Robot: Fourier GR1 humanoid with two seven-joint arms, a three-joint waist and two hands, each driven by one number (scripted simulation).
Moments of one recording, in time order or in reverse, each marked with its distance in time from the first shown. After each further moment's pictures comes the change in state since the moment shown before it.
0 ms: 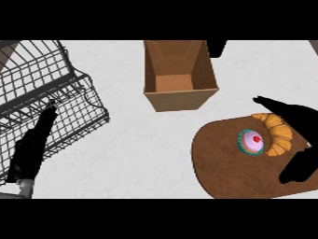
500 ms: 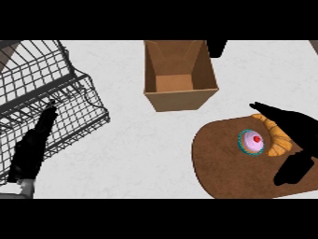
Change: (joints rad) left arm 0.007 -0.055 0.059 0.013 -0.050 -0.055 -0.025; right arm 0.054 0.120 -0.052 0.020 0.155 0.070 -0.007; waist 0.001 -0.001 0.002
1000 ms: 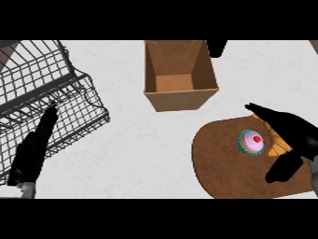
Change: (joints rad) left arm 0.028 -0.053 0.037 -0.052 -0.070 -0.044 0.046; right arm 0.022 0.128 -0.061 0.030 0.139 0.049 -0.043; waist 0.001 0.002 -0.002
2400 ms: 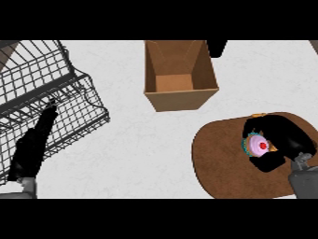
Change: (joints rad) left arm -0.026 -0.095 0.116 0.018 -0.096 -0.107 0.006; right arm 0.029 0.148 -0.052 0.133 0.355 -0.089 -0.240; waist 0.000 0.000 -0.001
